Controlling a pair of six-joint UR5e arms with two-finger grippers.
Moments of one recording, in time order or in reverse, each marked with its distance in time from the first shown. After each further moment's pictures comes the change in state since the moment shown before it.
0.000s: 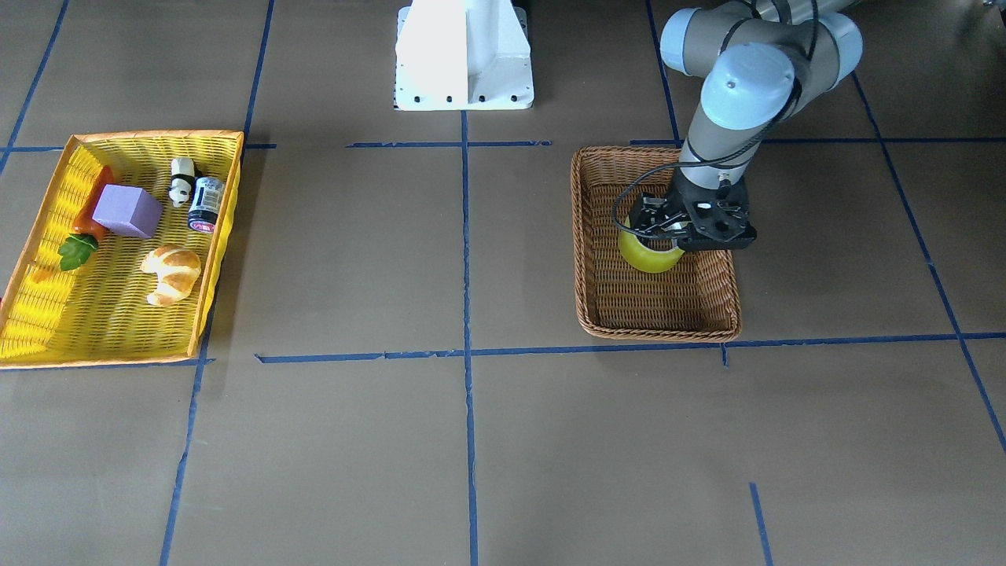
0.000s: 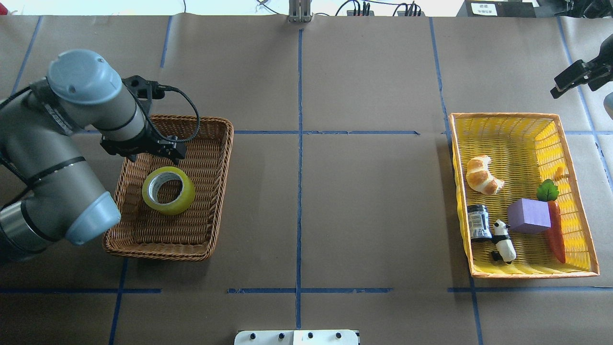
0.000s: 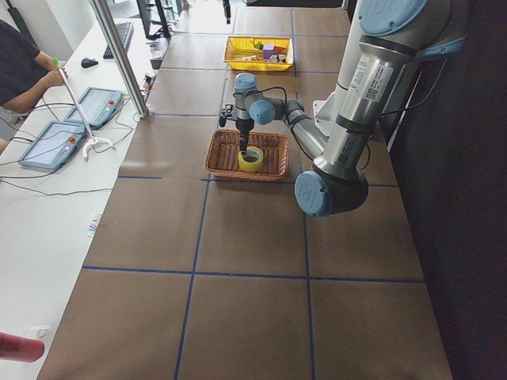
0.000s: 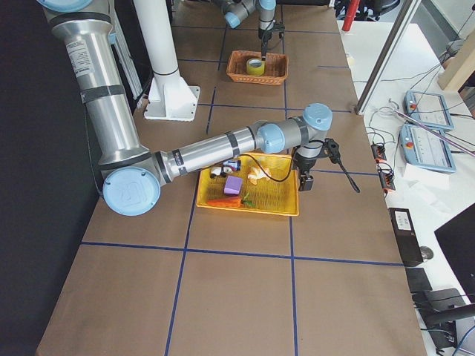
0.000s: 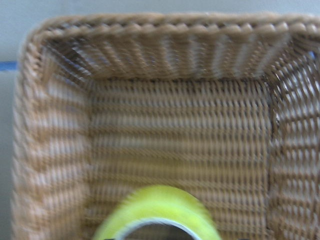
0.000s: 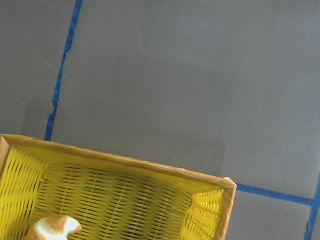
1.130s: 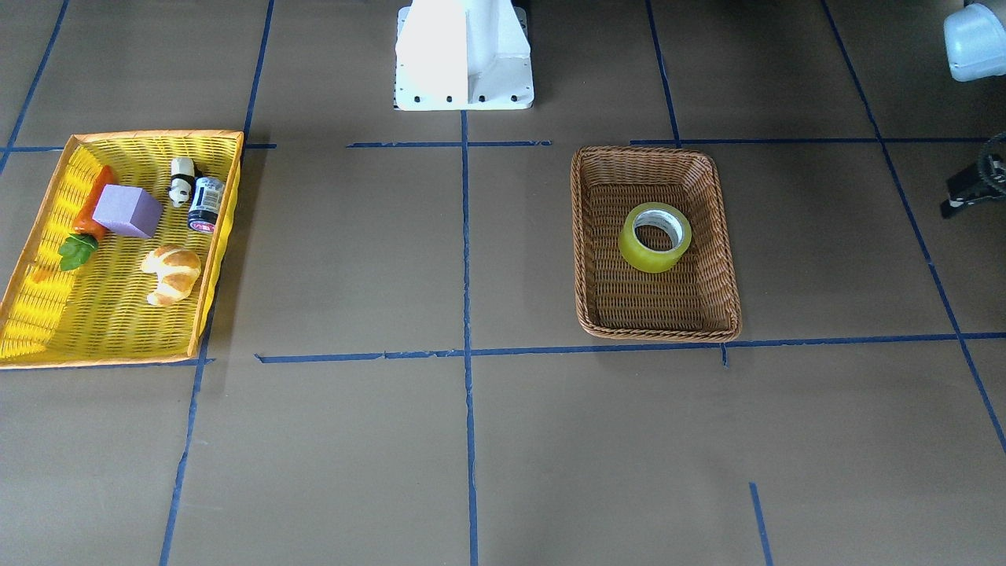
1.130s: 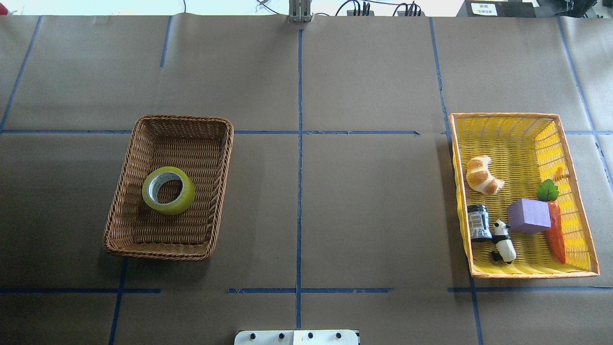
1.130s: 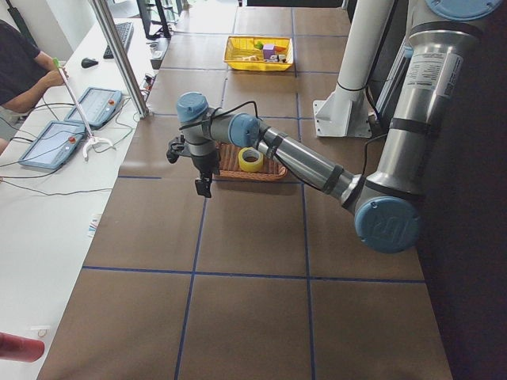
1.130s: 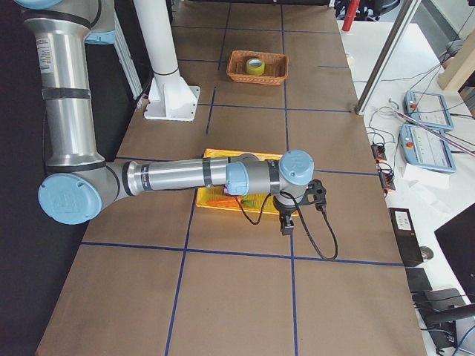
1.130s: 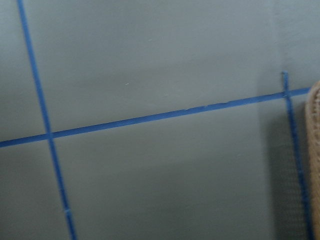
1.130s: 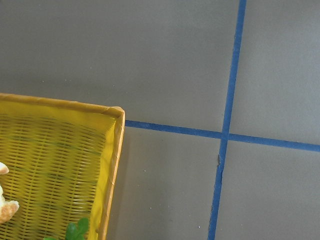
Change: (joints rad) left arm -0.623 0.256 0.090 0.155 -0.287 0.882; right arm 0.219 -0.196 -0.007 0.022 0.111 -0.197
